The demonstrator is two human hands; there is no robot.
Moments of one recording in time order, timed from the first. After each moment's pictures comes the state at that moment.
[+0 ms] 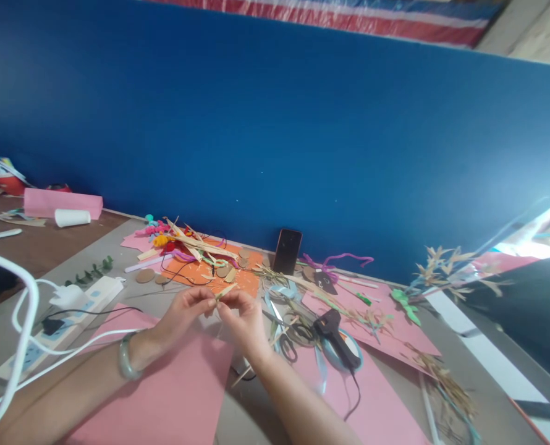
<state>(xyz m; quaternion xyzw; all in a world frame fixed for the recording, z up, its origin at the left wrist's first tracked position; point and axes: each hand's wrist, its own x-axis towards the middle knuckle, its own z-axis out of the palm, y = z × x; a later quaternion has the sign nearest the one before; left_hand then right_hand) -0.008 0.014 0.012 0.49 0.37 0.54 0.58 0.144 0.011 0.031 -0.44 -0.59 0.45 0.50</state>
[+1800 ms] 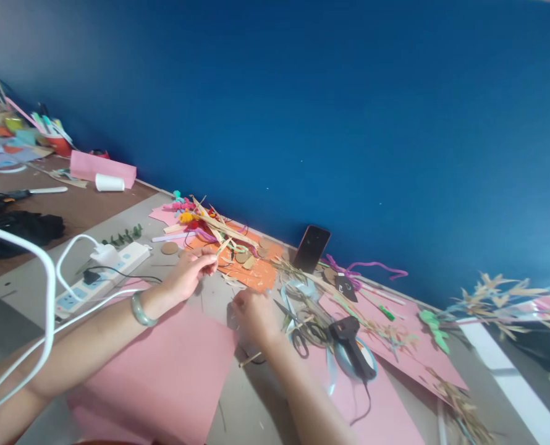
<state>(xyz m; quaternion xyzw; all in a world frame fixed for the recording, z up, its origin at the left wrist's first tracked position) -0.041 0.033 0.023 0.36 0.41 0.62 0.56 0.148 0.026 0.006 -0.49 -0.84 0.18 0.17</state>
